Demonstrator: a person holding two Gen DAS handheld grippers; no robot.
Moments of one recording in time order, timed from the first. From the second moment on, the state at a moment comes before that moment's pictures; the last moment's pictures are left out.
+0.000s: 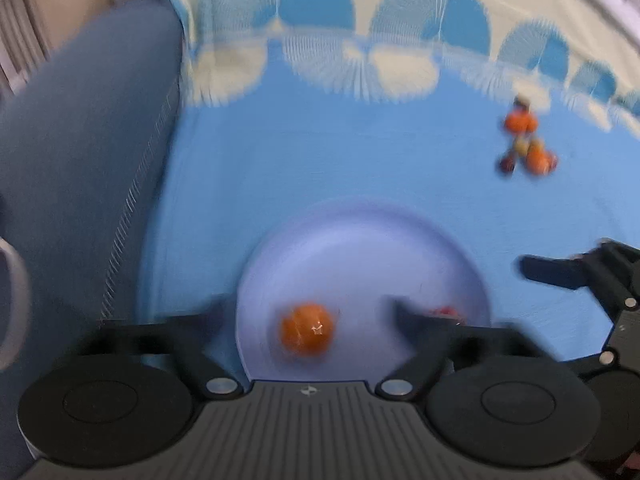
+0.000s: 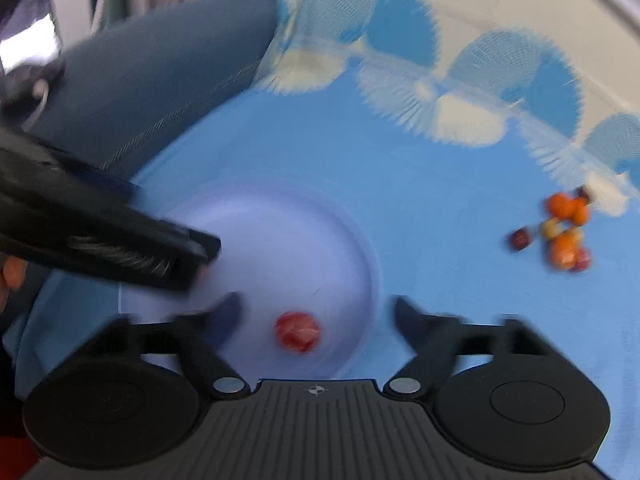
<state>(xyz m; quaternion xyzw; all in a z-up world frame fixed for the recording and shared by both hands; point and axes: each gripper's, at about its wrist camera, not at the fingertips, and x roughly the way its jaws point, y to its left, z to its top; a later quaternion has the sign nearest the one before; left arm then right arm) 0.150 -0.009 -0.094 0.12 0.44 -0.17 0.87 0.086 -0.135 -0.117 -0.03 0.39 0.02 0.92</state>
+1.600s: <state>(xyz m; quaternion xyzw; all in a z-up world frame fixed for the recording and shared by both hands) -0.043 -0.012 0.043 0.11 0.32 -0.18 0.92 -0.141 -0.141 -0.019 -0.02 0.29 -0.02 0.96</state>
